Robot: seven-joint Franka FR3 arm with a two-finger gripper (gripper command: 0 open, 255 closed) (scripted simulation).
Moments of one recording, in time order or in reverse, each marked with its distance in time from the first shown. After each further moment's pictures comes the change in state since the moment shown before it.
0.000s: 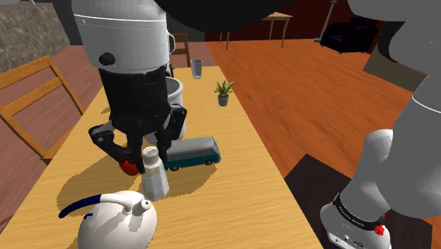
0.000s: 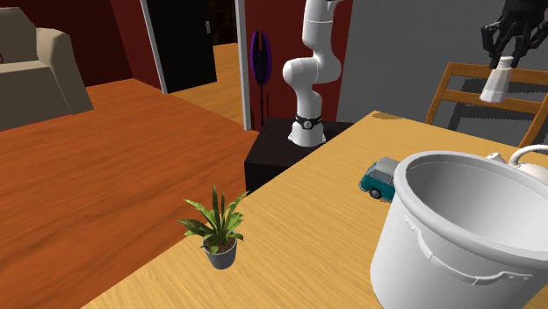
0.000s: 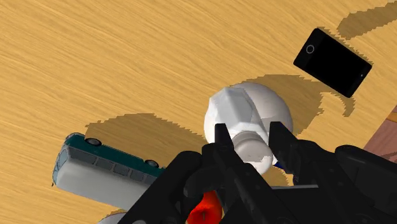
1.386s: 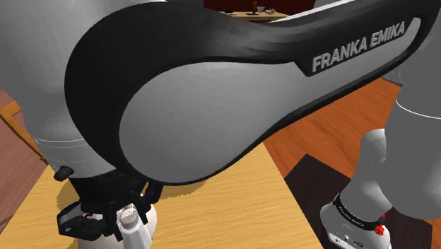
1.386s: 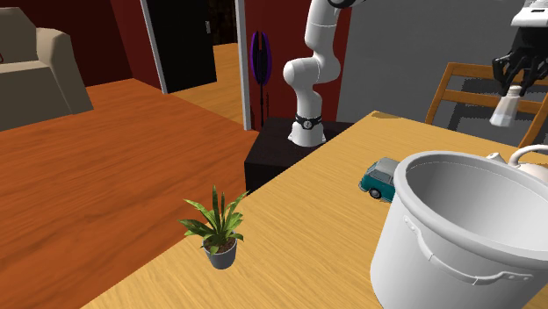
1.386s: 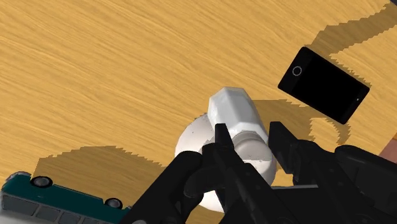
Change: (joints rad) arm 0.099 0.136 0.050 -0.046 -0.085 0.171 0.153
